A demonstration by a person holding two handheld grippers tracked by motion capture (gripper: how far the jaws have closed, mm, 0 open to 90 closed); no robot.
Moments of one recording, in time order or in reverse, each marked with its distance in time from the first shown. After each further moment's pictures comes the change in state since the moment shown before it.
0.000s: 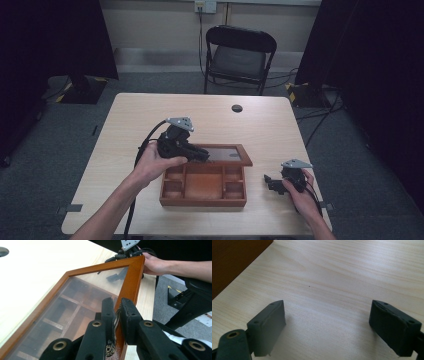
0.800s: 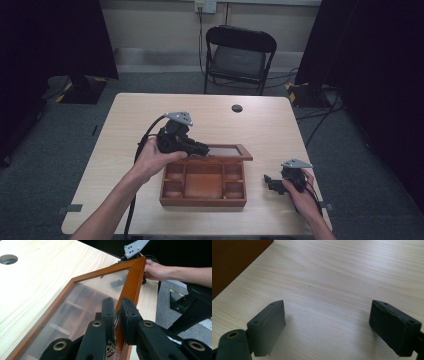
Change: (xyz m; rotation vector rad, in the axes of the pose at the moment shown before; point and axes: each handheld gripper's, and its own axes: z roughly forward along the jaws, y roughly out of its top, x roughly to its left) left arm 0.005 0.009 -0.006 -0.024 0.021 0.004; right arm 0.000 0.000 0.000 0.000 0.003 -0.002
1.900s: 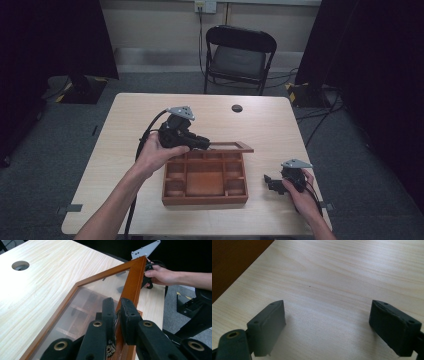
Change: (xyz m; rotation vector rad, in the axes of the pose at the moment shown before) left arm 0.005 0.011 -0.001 0.001 0.048 0.006; right arm 0.000 0.000 0.000 0.001 0.001 0.001
